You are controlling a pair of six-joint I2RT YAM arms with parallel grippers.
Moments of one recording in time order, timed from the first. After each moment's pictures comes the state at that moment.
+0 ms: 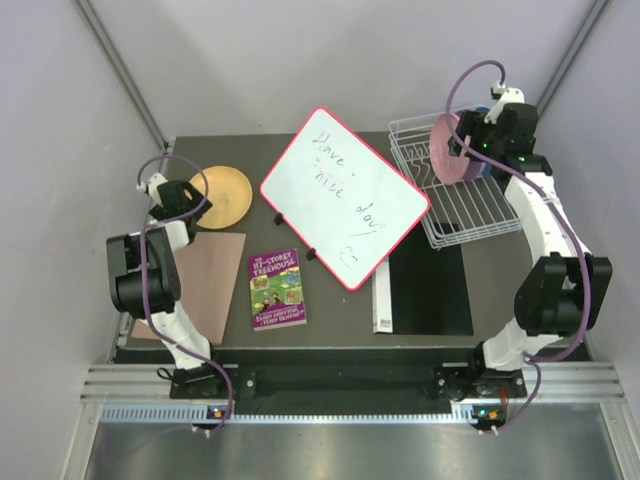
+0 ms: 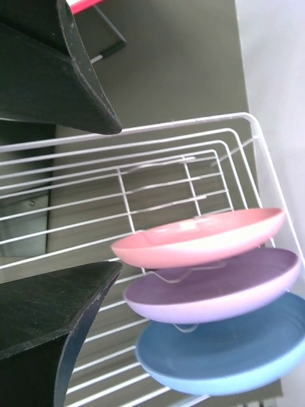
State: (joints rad) left arm 0.23 1.80 0.95 0.29 -0.16 -0.54; right arm -0.02 1.58 1.44 -0.28 -0.12 0.15
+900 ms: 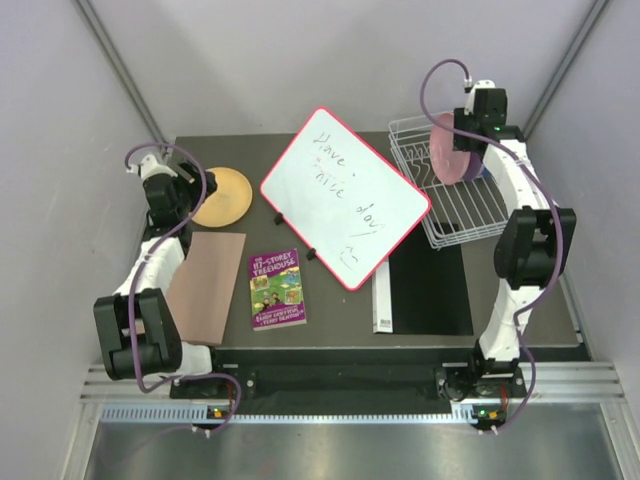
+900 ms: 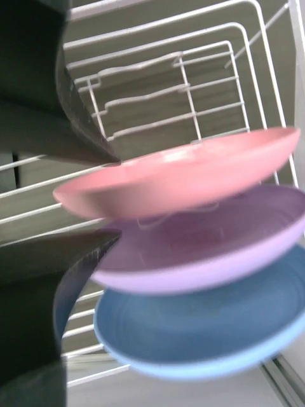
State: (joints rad) left arm 0.18 1.39 0.88 0.25 0.06 -0.58; right arm 0.02 1.98 1.86 -0.48 0.11 -0.05
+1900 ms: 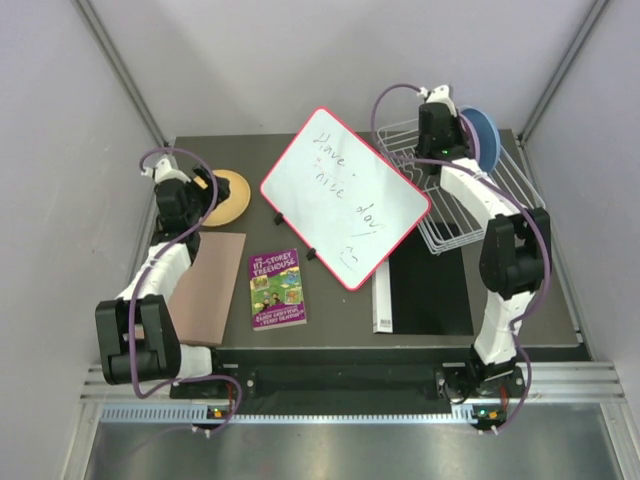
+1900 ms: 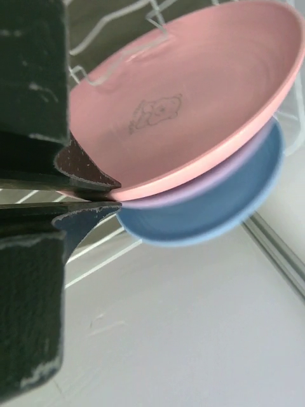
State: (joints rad) left arm 0.11 1.35 0.82 0.26 0.10 -0.58; right arm 0.28 1.93 1.64 -0.12 0.83 -0.34
